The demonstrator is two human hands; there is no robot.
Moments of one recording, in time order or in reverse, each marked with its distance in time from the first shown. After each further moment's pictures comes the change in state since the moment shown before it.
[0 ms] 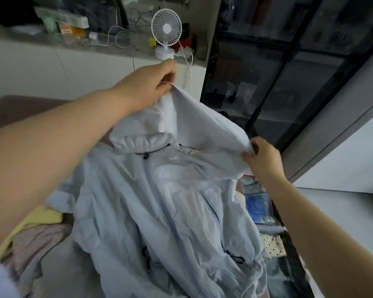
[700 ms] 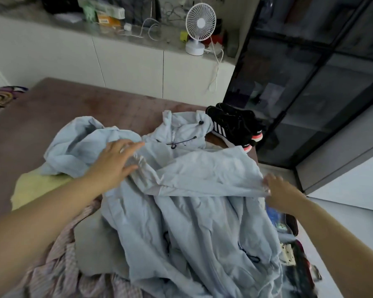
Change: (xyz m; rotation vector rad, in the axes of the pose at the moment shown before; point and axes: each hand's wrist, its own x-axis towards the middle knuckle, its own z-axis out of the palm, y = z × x) left_hand -0.221 -0.079 0.053 0.171 -0.154 -0.400; right_hand -0.019 0.073 0.036 -0.621 -0.597 -0.155
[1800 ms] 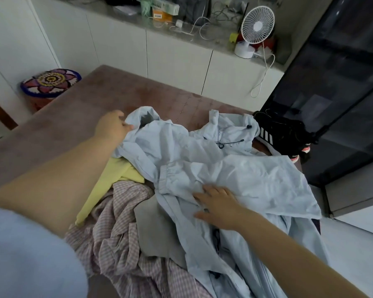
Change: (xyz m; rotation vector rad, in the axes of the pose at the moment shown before) left_hand 0.001 -0.140 -0.052 -0.261 0.242 -0.712; right_hand -0.032 -0.261 0.031 -0.117 -0.184 -0.549
